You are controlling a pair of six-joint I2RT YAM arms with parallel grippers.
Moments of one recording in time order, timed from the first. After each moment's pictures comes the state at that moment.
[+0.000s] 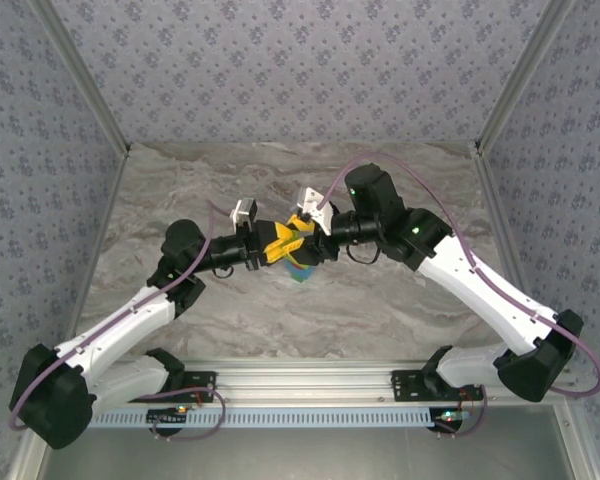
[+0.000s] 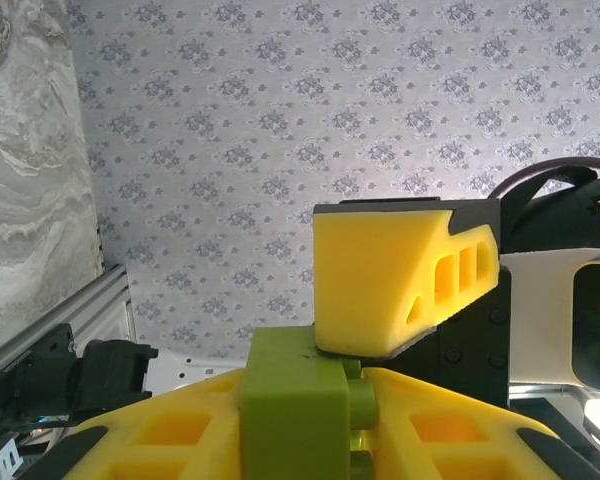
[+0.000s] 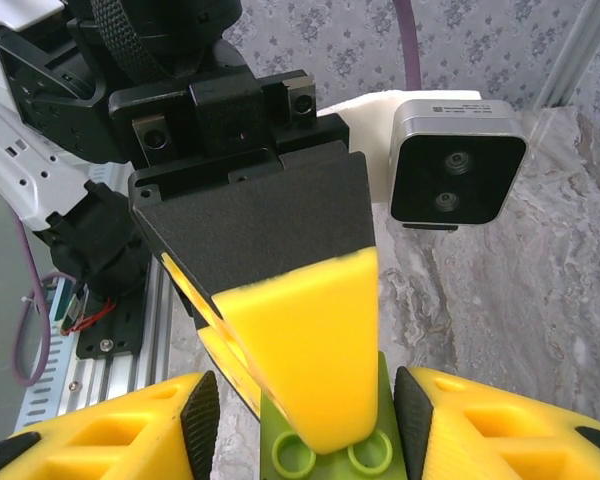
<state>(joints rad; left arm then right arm) -0.60 1.03 0.63 0.55 0.79 -1.67 0.77 1.30 1.36 -0.58 -0.60 -0.32</state>
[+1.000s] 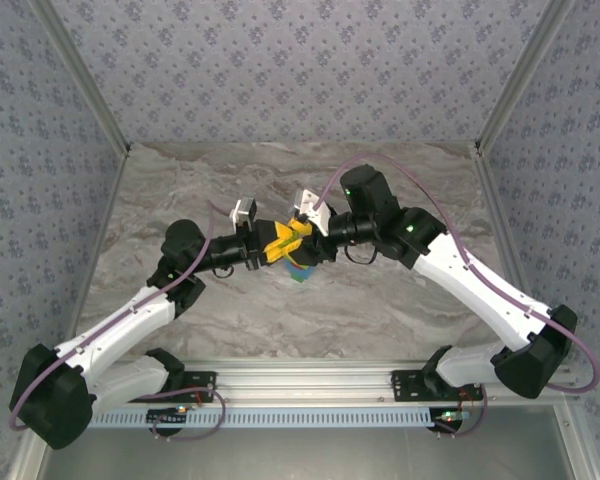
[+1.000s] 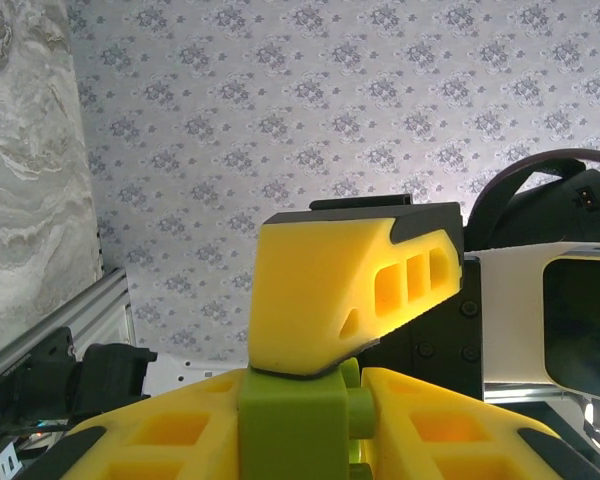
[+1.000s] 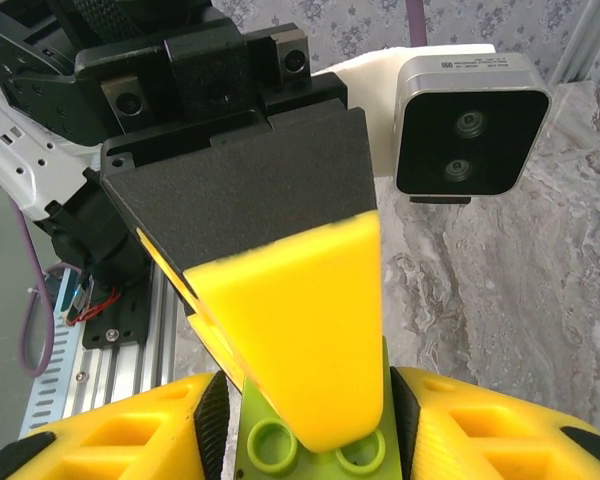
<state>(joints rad) -0.60 1.03 0.63 0.55 0.78 -1.67 0.76 1.32 1.36 -0.59 -0.60 -0.32</state>
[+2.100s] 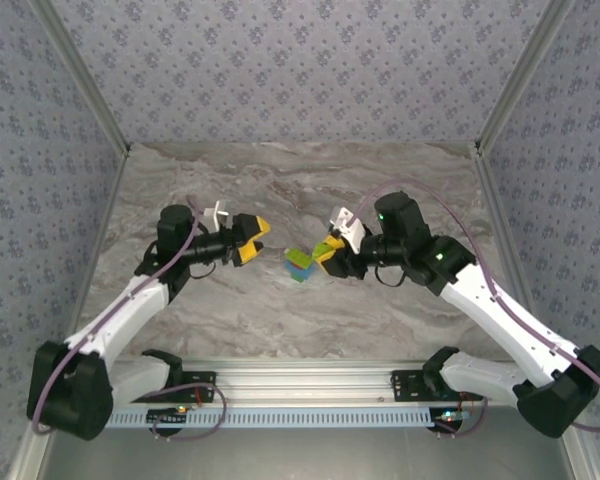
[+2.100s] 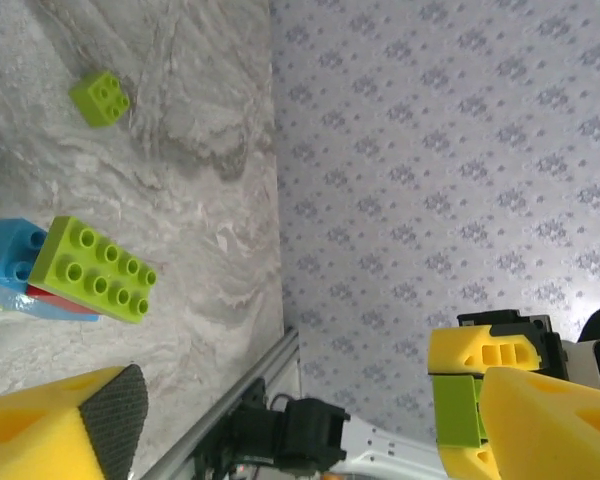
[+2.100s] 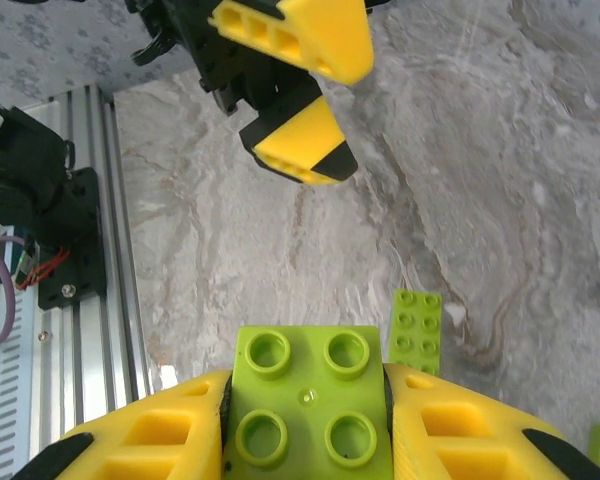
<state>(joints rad) -0.32 1.14 0.64 0.17 0.91 -1.18 0.65 1.07 1.05 -0.59 -0.52 -0.25</state>
